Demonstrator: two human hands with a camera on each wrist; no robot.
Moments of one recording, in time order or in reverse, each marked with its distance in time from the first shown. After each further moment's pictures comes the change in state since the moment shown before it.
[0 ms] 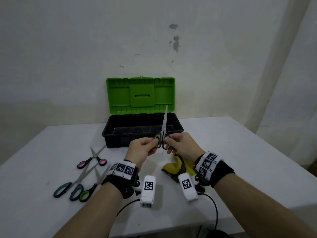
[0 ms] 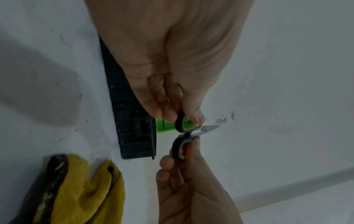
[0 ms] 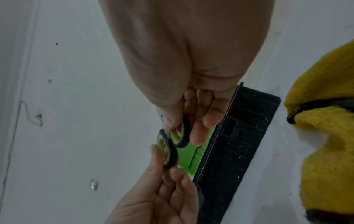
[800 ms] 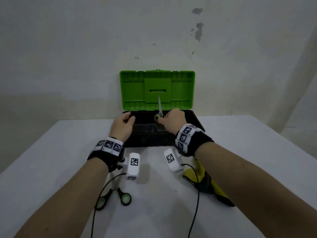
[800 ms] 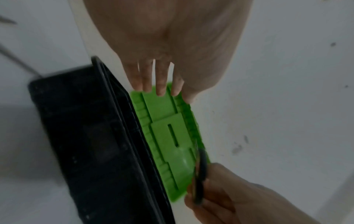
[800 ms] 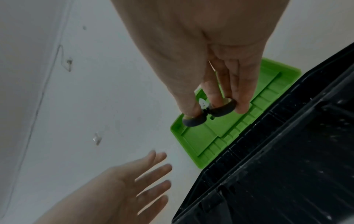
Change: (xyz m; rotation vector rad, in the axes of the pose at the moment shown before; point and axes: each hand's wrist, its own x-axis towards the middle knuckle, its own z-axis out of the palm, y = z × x) left_hand 0.100 0.041 -0.116 0.508 0.243 0.164; right_hand 0.136 -0.050 0.070 -0.486 0.208 0.133
